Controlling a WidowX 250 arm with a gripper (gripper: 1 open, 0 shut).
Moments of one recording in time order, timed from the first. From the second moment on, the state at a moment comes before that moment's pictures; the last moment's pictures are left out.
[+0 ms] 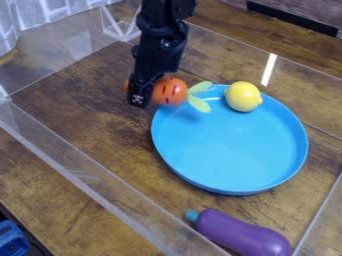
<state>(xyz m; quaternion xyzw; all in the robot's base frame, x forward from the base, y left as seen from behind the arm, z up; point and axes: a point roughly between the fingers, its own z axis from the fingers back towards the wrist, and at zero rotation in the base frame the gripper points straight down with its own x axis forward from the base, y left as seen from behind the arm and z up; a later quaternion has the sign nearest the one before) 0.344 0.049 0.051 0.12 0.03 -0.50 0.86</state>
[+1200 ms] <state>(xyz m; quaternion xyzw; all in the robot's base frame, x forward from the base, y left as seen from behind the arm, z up) 0.380 0.043 0.034 0.14 0.00 -0.57 0.81</state>
